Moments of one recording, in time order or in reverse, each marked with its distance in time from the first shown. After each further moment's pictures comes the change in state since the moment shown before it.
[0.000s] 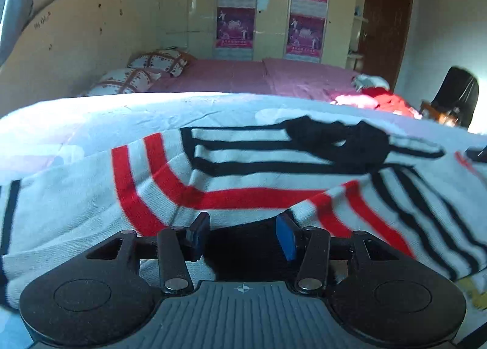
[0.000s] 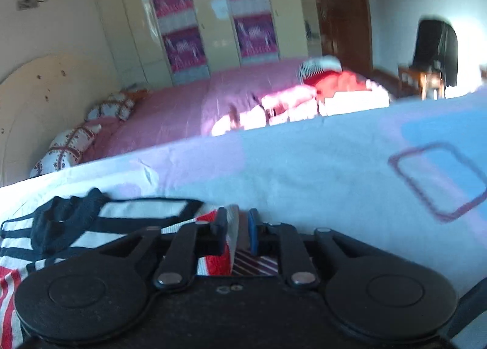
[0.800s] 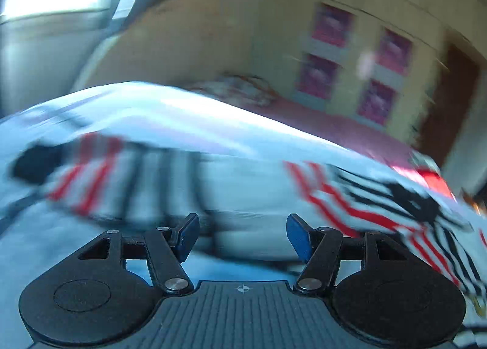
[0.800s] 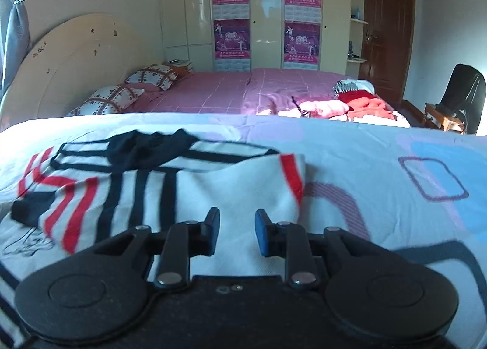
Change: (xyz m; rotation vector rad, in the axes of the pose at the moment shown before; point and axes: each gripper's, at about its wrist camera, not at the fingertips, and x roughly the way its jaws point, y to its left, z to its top) left arm -0.136 0.179 -0.069 -0.417 -0.165 0.185; right arm -0.094 0.069 -0.050 -0.196 0.039 0.054
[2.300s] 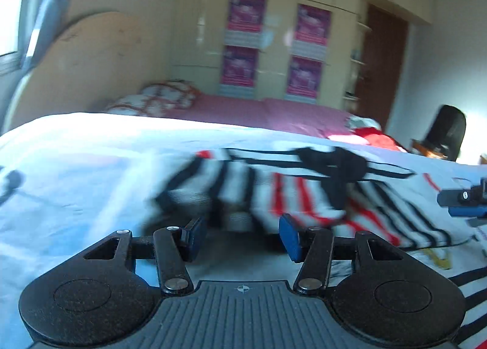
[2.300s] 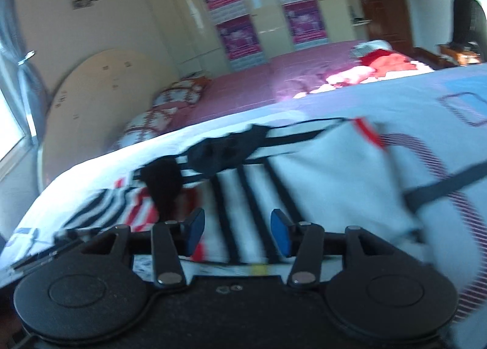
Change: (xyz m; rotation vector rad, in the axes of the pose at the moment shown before) left arm -0.010 -0.123 -0.024 0.319 -0.001 -0.219; right arm -0.013 0.081 0.001 0.254 0.004 0.199
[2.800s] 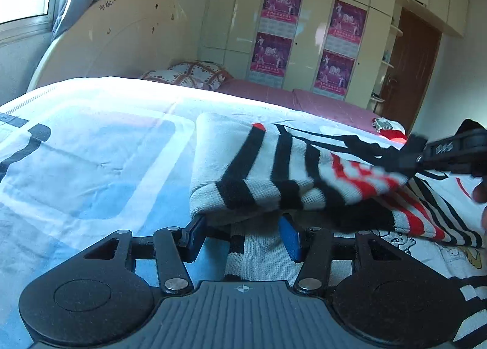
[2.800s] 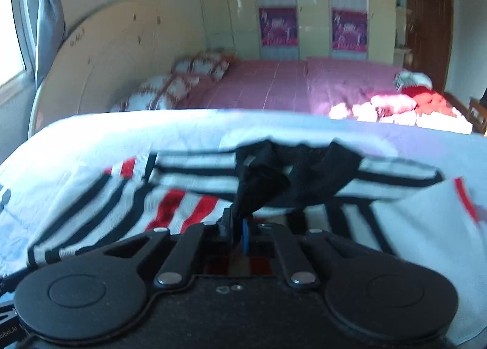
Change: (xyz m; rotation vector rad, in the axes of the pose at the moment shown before) left arm 0.046 0.035 -0.032 -0.106 0.067 0.022; right arm 0.086 0.084 0.023 -0.255 0.009 -0.077
